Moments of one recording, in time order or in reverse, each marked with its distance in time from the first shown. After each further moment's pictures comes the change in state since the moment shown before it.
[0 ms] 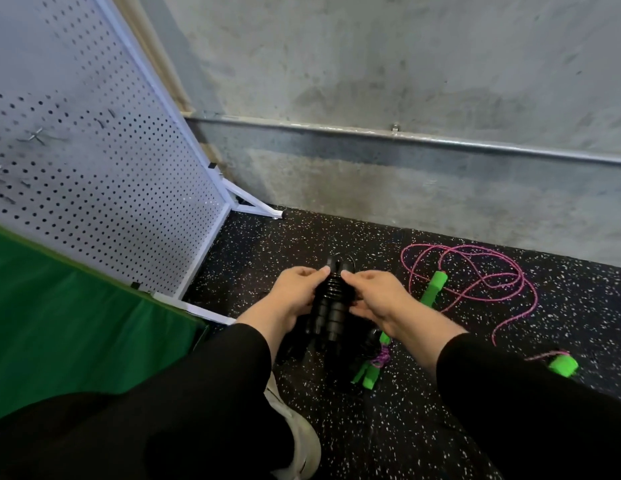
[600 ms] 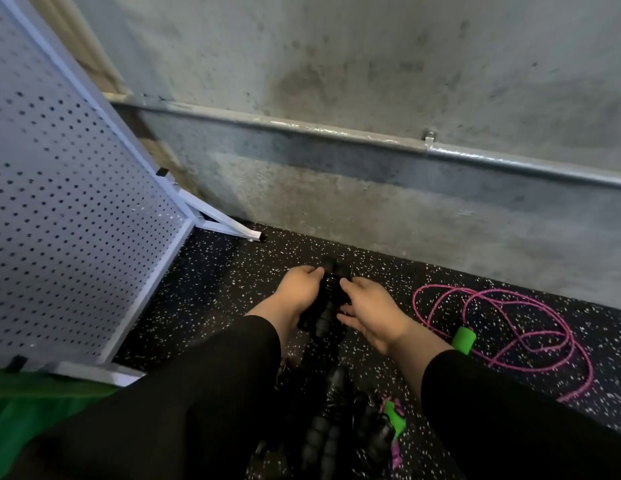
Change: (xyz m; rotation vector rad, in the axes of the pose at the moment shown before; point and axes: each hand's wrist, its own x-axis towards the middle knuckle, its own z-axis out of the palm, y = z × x) left_hand 0.219 0.024 0.025 0.174 0.006 0.027; right_hand 0.191 -0.024 -0.004 0.023 -0.045 0.017
